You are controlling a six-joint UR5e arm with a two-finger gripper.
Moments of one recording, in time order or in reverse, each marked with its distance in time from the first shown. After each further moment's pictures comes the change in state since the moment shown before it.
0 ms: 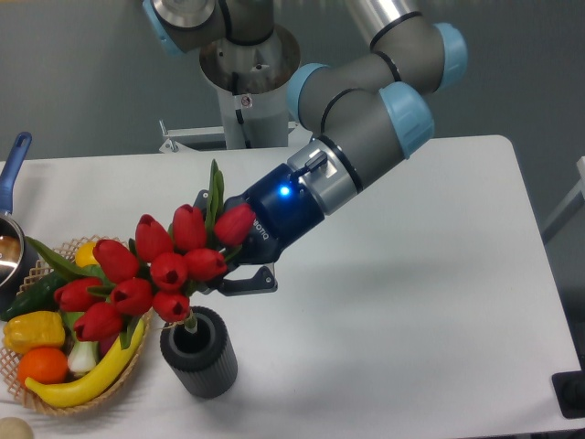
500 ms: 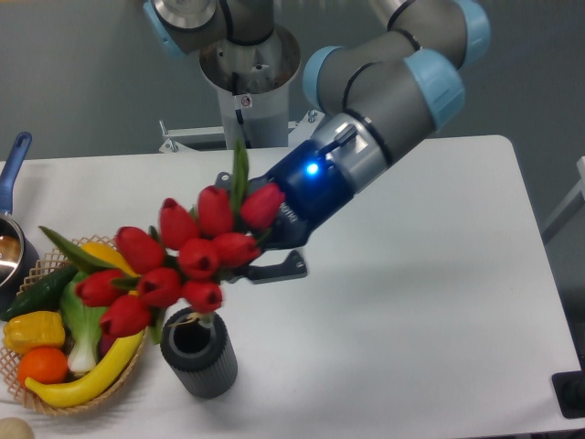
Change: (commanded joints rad) arm 0.133 0.034 0.006 -0.002 0.043 -0.023
